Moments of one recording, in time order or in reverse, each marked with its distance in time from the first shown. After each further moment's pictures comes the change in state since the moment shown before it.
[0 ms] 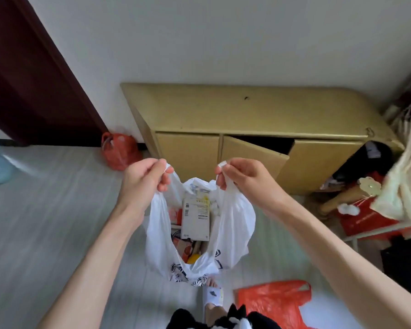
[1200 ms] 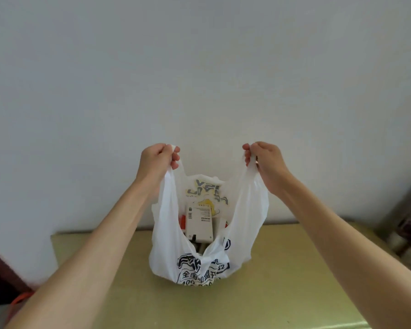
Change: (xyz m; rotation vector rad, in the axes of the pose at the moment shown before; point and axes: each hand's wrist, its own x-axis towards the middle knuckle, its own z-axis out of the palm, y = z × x) left_hand 0.622 0.201 0.163 -0.131 -0.098 0.256; right_hand 0.567 -0.172 -0.243 0.110 0.588 -0.192
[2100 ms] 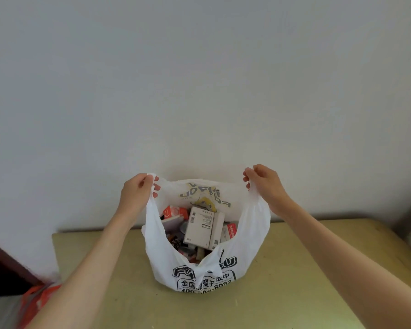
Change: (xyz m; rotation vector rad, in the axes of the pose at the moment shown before) left_hand 0.015 -0.079 -0.007 0.324 0.023 -0.092; right_hand 0.037 0.083 -0.031 -0.234 -0.054 0.078
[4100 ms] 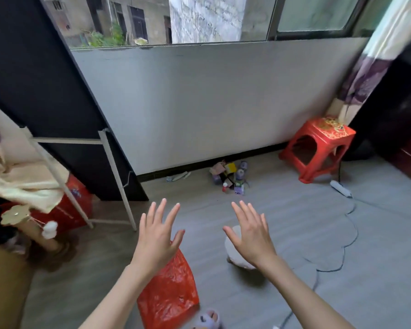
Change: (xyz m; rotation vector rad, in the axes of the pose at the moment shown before) left_hand -0.980 -0.007 0.191 0.363 -1.528 1.640; right_hand -1.102 0.176 -0.226 -0.729 1.171 1.166
